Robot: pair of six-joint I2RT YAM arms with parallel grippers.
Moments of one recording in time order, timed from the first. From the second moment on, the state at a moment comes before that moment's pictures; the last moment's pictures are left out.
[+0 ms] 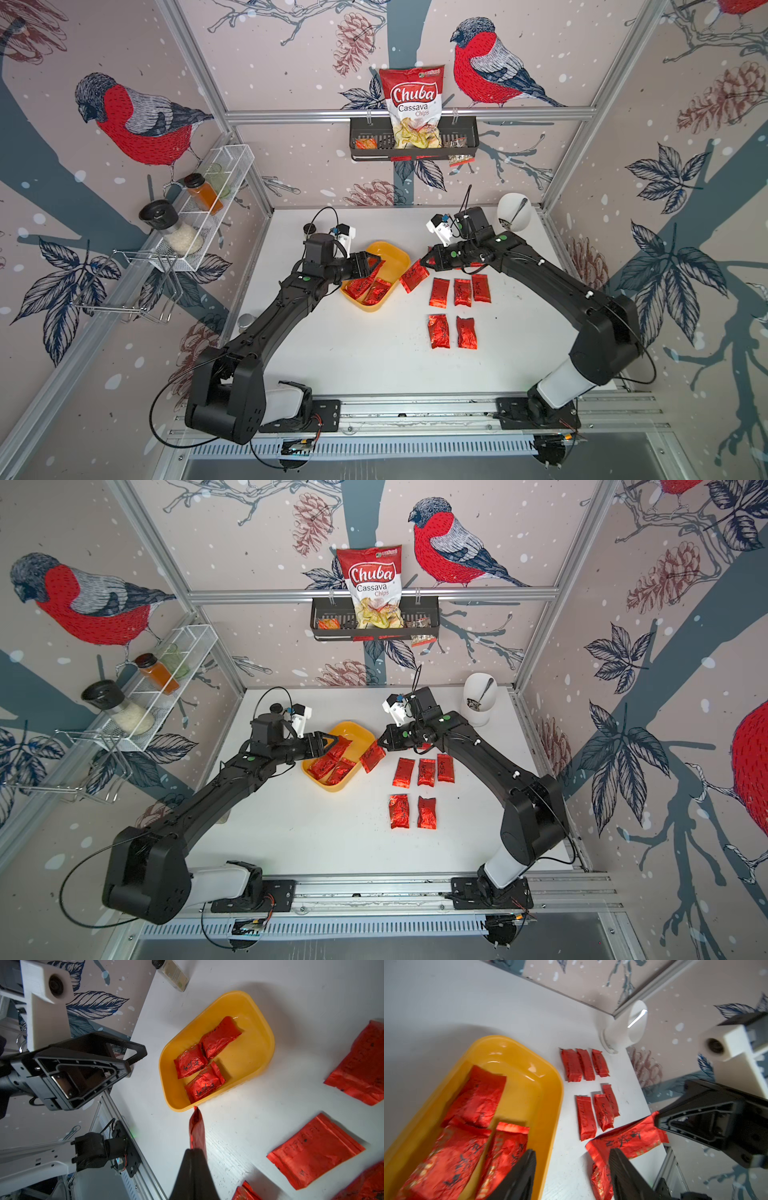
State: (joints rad) left arm -0.27 1.30 0.87 -0.09 0.63 -0.46; right arm 0.57 1.58 1.36 -0.62 -0.59 0.29
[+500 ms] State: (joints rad) left arm -0.46 1.36 0.90 0.09 1.01 -0.41; right arm 0.59 1.41 1.24 -0.64 -0.77 0.29
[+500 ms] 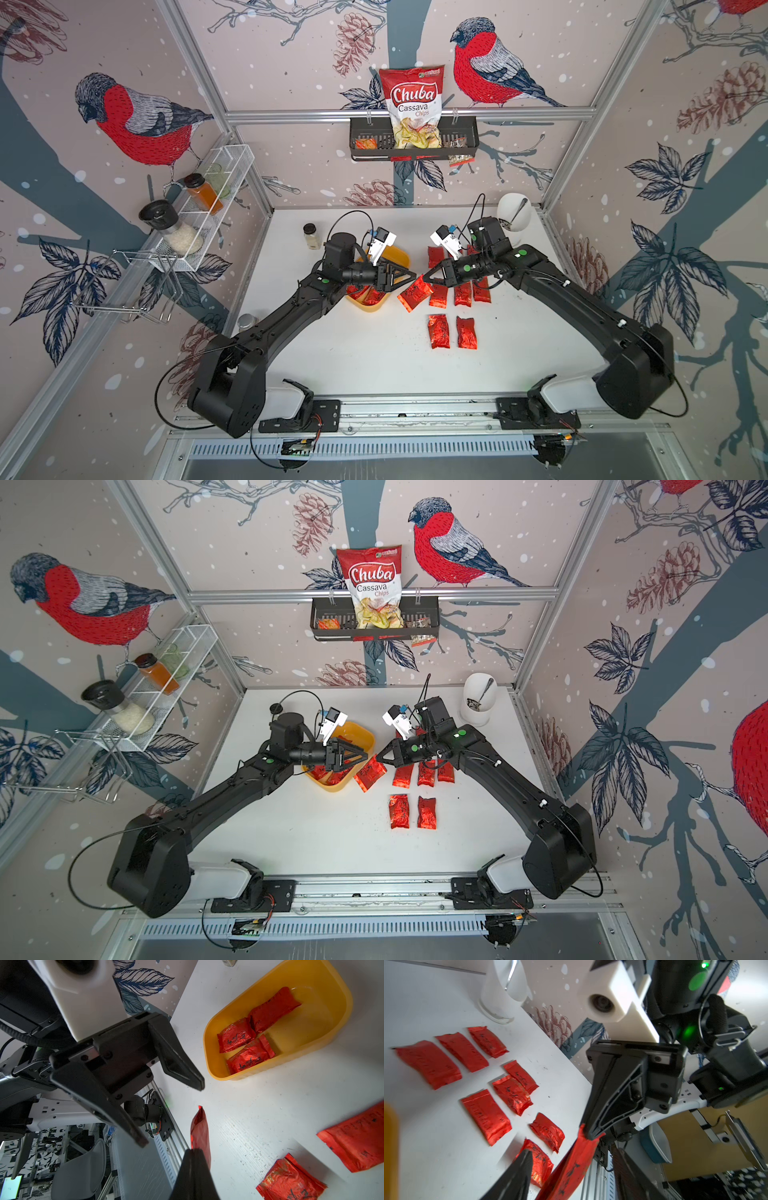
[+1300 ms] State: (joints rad) left arm -0.52 1.40 0.97 -0.05 1.12 -0.28; right arm 0.55 1.39 1.24 -0.64 -0.88 0.29
